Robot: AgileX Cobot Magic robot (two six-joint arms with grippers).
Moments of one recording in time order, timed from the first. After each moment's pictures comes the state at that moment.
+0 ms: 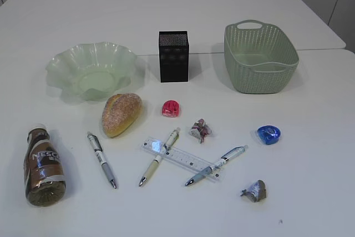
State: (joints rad) left arm -0.06 0.00 -0.50 -0.02 1.11 0.02; right arm 0.00 -0.02 -0.49 -0.03 1.14 0.00
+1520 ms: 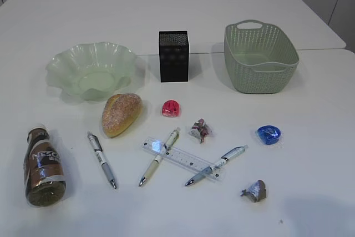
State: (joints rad) left arm -0.06 0.39 -0.85 -0.03 1.24 0.02; right arm 0.00 0.36 -0.65 -0.02 1.09 0.09
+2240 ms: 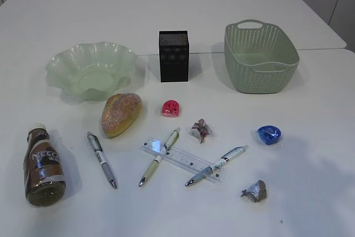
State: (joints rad) left arm -0.06 1.07 -1.20 -0.28 1.26 0.01; right arm 0.00 0.88 -0.80 -0.01 0.90 0.09
